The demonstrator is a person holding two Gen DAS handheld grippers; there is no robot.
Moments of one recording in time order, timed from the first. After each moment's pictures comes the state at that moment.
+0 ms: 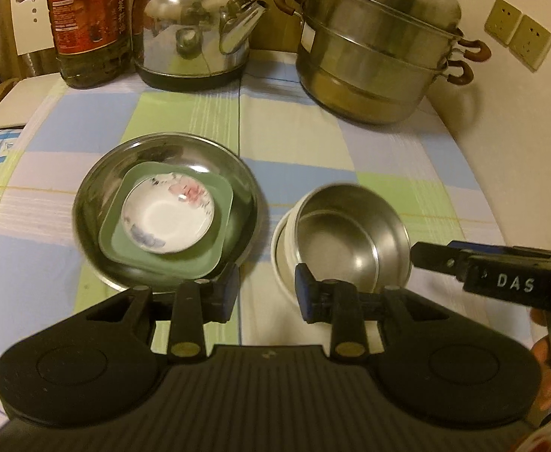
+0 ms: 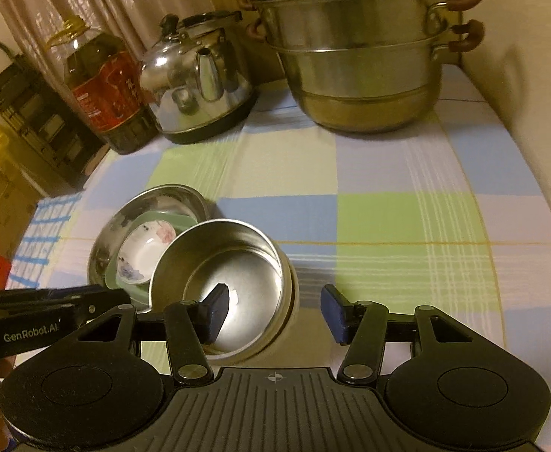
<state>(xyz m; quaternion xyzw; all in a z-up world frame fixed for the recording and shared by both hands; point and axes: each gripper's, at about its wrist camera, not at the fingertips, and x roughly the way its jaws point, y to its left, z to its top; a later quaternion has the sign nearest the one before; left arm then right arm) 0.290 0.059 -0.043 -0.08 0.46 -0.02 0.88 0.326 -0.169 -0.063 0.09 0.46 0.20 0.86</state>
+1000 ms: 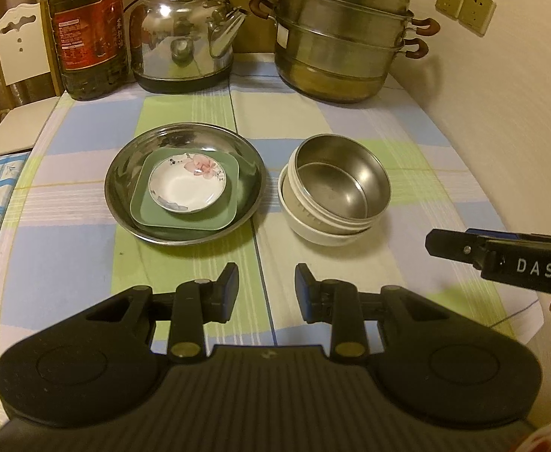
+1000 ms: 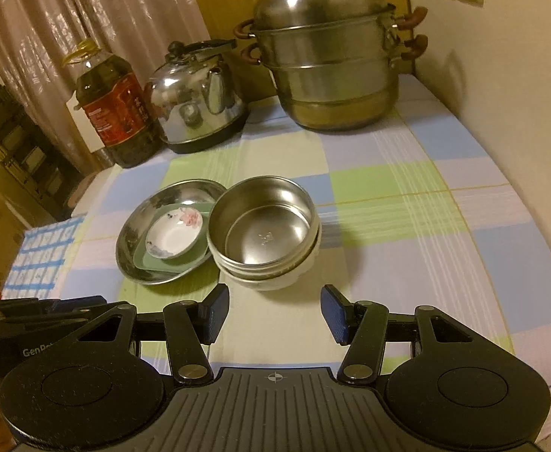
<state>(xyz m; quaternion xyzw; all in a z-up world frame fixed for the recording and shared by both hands) 0.209 0.077 -0.026 -0.03 0.45 -0.06 0.89 0.211 -0.145 -0.031 0.11 0.43 0.14 0.89</state>
